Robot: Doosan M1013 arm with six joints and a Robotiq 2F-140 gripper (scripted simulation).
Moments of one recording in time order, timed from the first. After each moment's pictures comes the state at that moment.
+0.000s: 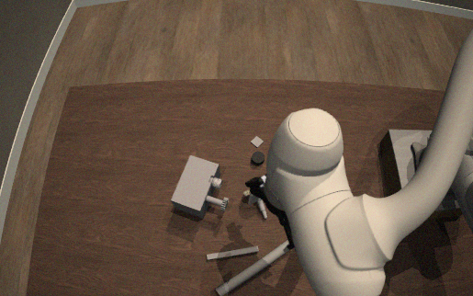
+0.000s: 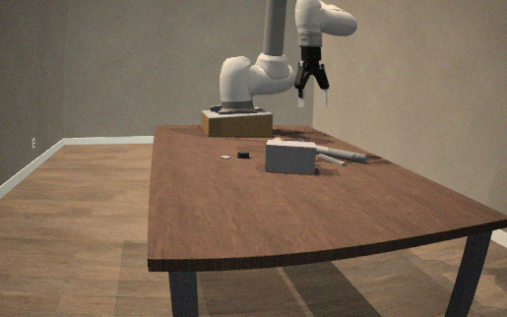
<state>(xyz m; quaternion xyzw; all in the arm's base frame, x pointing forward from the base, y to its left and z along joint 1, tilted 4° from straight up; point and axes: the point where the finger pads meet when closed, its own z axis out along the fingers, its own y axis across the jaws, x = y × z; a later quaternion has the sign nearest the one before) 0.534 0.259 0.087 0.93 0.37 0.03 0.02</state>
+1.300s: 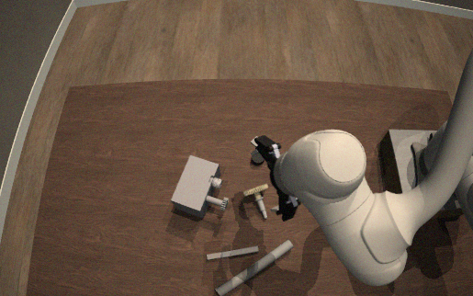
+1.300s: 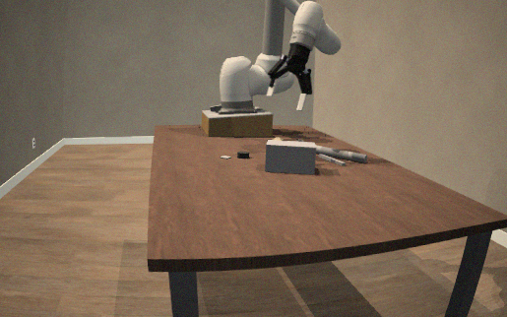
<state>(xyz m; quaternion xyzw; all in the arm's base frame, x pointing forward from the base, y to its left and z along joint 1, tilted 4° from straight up) 0.560 0.153 0.102 0.94 0.26 0.08 0.20</state>
